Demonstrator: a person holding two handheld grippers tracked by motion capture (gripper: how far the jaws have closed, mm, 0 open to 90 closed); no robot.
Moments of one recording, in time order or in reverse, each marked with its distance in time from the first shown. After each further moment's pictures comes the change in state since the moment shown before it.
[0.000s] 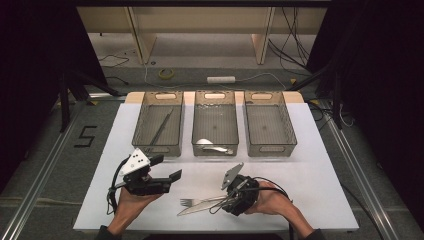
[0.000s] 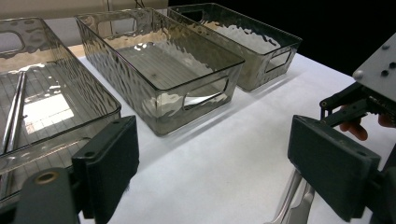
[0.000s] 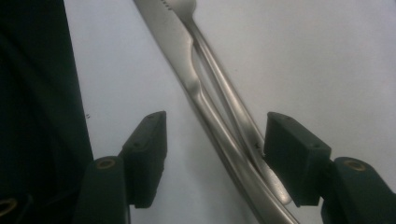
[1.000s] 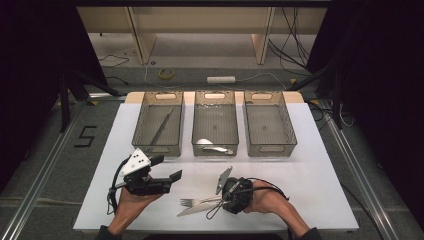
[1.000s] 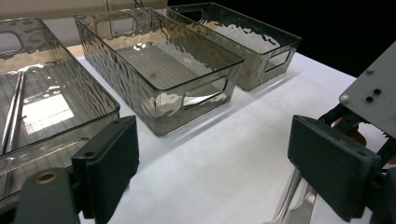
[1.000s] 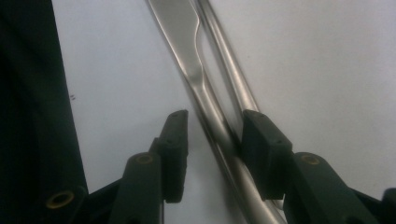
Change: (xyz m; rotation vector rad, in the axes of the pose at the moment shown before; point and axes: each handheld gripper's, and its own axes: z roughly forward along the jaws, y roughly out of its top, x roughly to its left) left arm -0.001 0.000 0.000 0.003 -0.001 0.006; right arm 0.002 0.010 0.013 0.121 -0.019 -0.084
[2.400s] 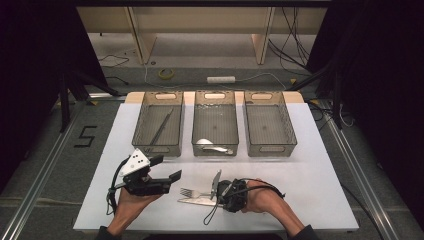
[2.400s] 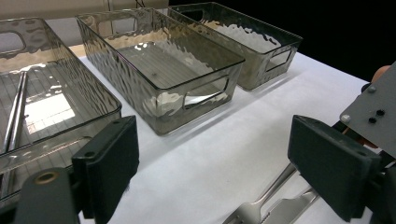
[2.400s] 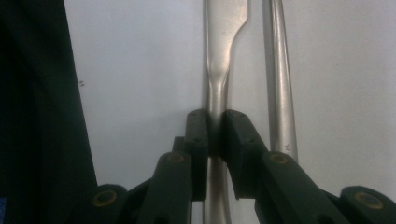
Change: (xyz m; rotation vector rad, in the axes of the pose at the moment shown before) left arm 0.000 -0.001 -0.001 -0.003 0.005 -0.004; right arm 0.007 0.016 0.001 0.117 0.005 -0.083
